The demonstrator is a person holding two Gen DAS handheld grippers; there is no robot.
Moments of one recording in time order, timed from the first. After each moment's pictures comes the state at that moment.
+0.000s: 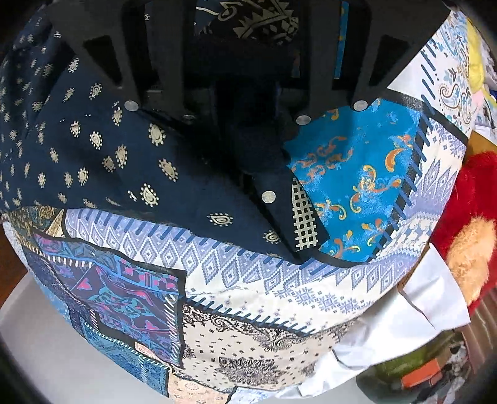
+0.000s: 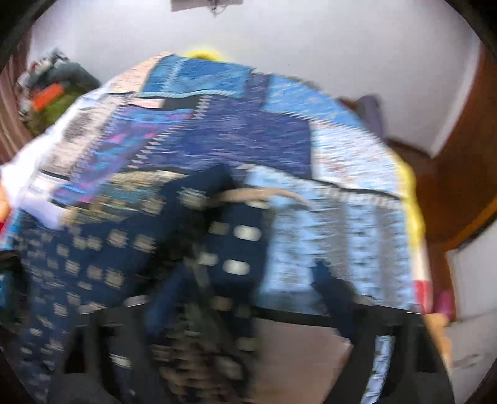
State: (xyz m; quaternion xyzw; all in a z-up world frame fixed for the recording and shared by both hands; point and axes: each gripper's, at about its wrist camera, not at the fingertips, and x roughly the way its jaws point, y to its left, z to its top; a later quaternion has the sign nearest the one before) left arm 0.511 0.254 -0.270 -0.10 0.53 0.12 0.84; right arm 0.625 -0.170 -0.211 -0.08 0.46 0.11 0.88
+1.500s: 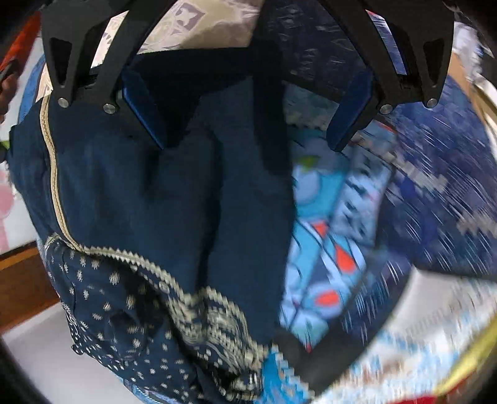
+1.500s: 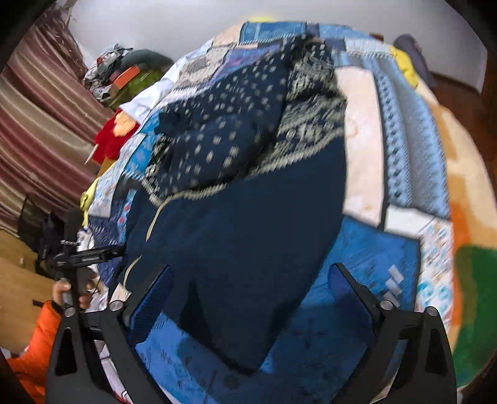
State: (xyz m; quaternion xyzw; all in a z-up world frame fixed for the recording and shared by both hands) left arm 0.187 0.192 -0.293 -0.22 0.60 0.02 0.76; right arm 0.263 -0.227 -0.166 0.05 0.55 0.27 0.79
